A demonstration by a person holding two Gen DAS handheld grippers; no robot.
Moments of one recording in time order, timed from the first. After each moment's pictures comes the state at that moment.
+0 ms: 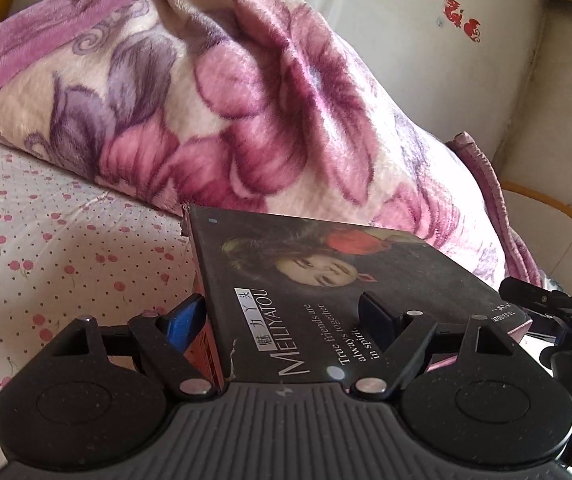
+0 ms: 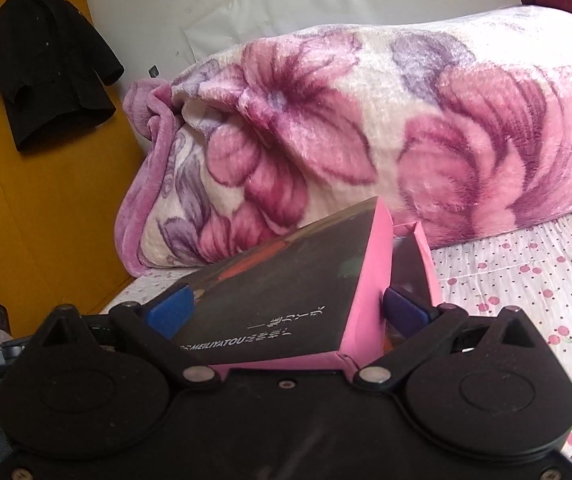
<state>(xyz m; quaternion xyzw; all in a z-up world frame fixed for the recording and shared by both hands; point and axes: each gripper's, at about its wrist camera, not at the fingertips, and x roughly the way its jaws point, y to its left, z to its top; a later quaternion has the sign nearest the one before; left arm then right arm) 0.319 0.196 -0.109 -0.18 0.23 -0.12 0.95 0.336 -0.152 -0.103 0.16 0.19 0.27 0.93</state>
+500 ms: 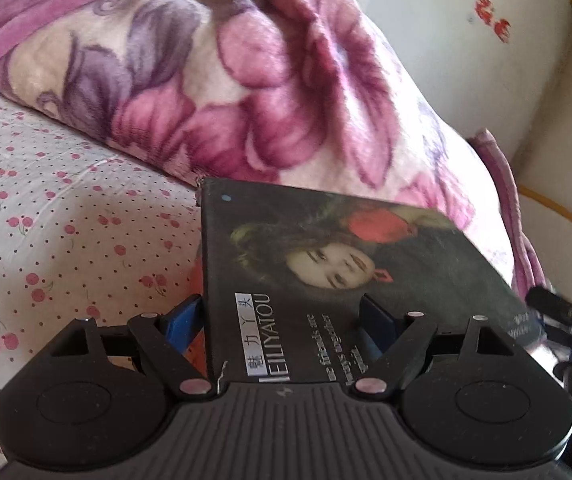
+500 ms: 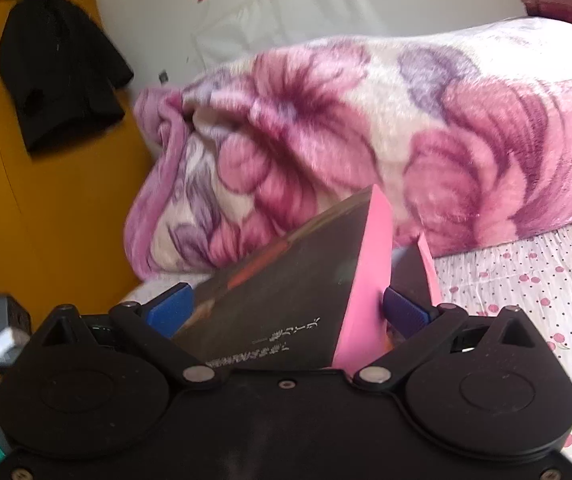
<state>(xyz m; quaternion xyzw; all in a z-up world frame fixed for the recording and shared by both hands) 0.329 0.188 -0.125 -0.21 0.26 -0.09 0.94 0.330 -0.155 -0.099 0.15 0.19 0.27 0.93</state>
